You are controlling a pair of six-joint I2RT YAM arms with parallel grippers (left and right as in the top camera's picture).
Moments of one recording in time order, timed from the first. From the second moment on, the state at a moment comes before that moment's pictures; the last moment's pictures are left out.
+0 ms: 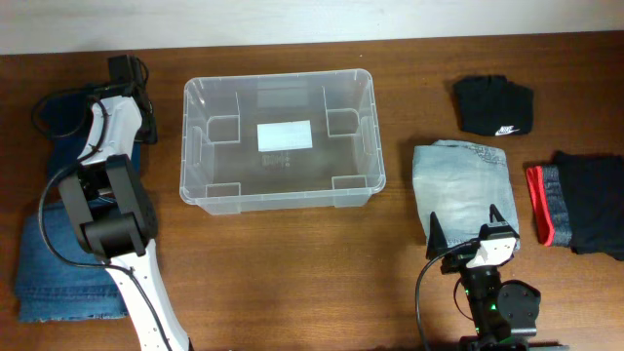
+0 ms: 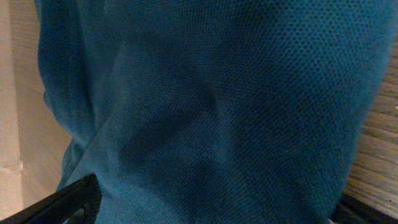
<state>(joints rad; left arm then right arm) 0.19 2.43 1.96 -0.75 -0.57 0.16 -0.03 0.01 0.01 -0.07 -0.11 0.00</state>
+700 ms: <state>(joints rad) 0.22 2.43 1.97 -0.77 -0.46 0.15 -0.03 0.01 0.01 -0.07 -0.11 0.00</state>
